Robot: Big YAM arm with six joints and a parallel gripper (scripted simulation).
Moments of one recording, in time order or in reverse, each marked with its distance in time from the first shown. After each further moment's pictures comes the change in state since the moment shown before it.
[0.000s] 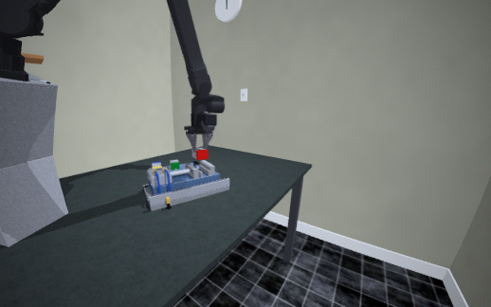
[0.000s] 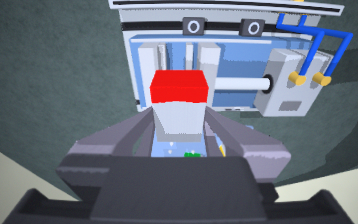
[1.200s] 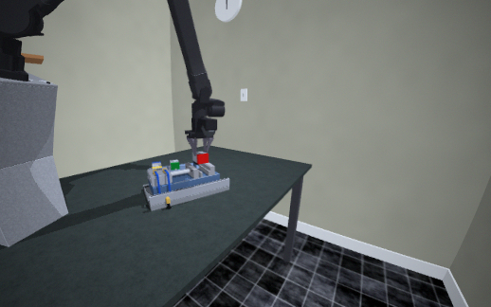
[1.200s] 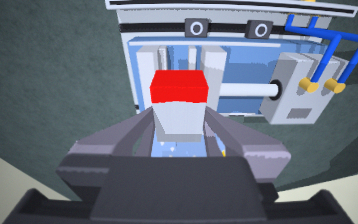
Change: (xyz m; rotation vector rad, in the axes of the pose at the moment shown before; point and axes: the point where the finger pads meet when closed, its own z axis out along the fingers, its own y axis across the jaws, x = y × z) arm -0.001 0.002 0.016 -0.005 0.000 0.000
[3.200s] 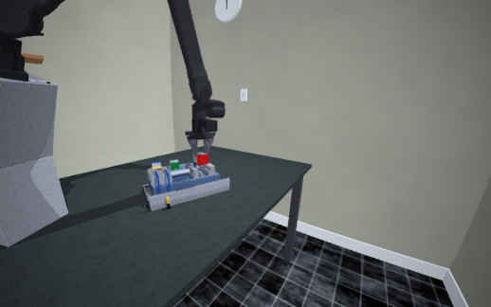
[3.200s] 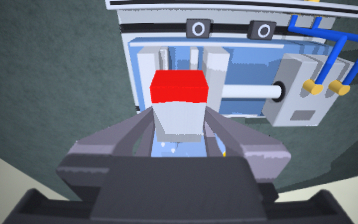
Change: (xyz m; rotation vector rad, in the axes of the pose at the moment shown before) arm 0.000 0.002 0.004 -0.003 0.000 0.001
